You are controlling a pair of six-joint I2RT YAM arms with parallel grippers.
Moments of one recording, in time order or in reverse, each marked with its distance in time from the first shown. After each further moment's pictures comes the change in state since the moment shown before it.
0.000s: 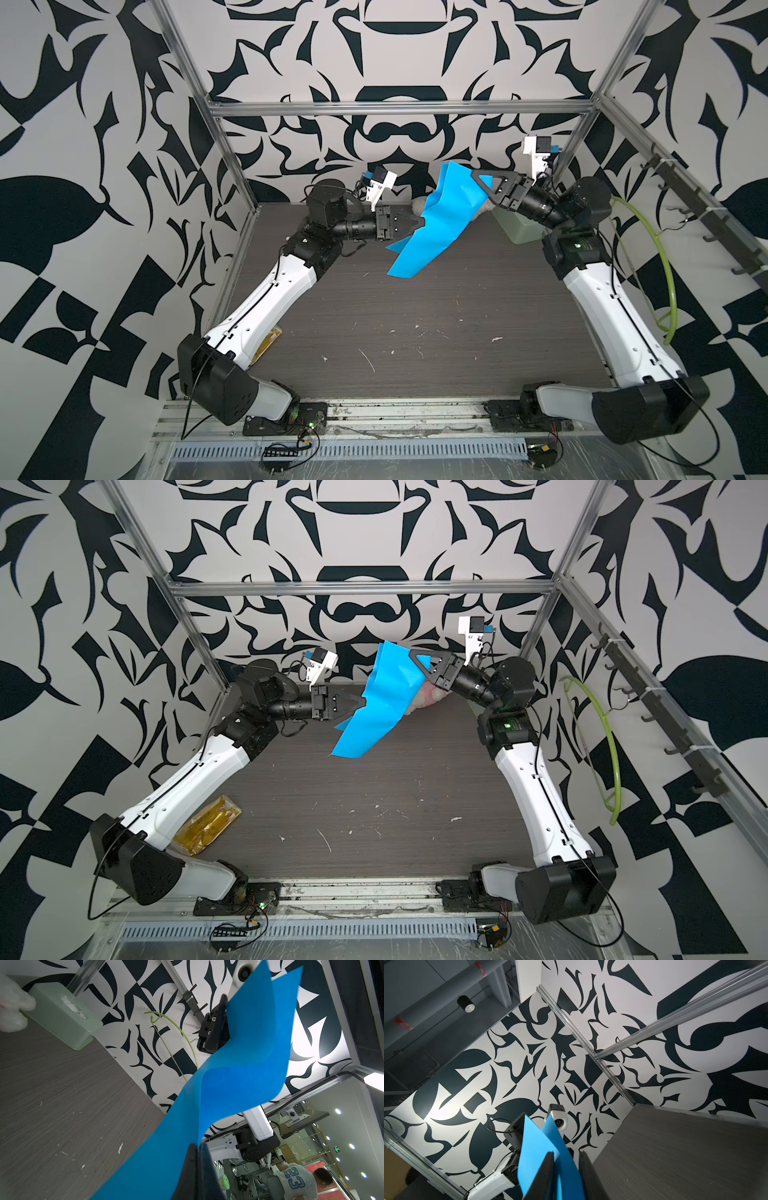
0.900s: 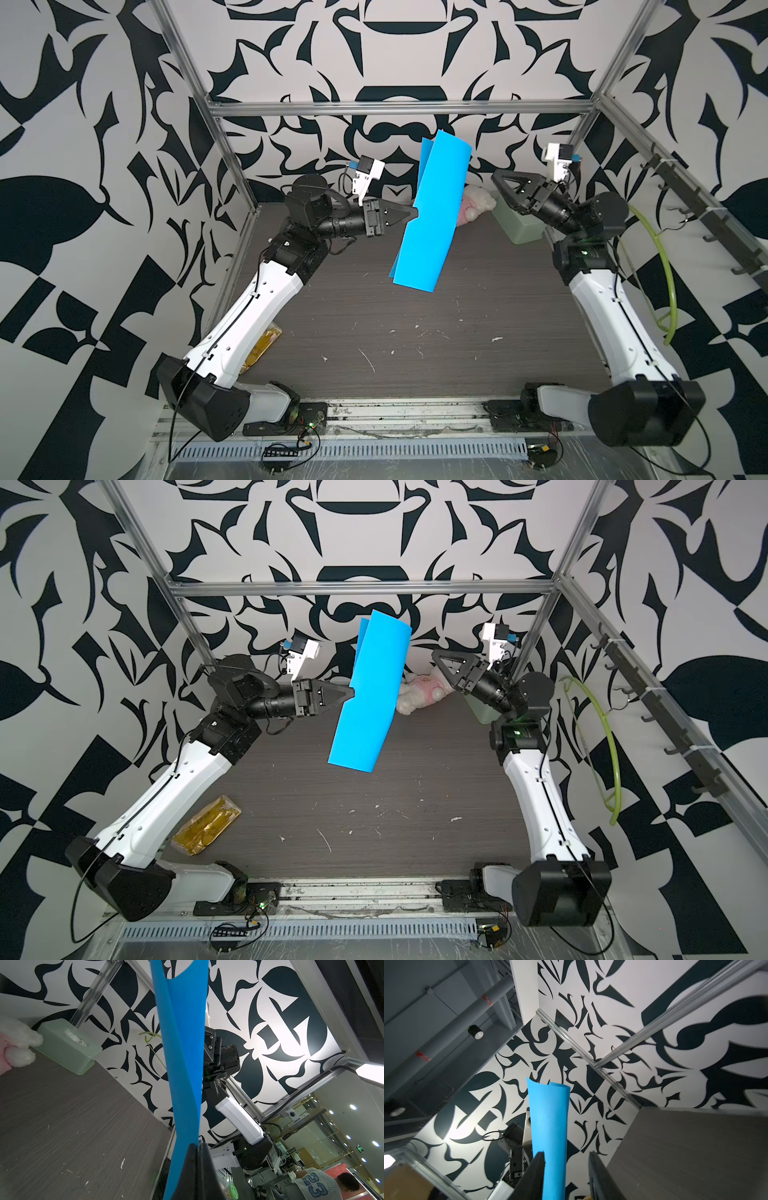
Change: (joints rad) left arm 0.014 -0.077 0.047 -0.036 -0.038 0.031; right arm -0.135 0.015 -0.142 0.362 -0.084 0.359
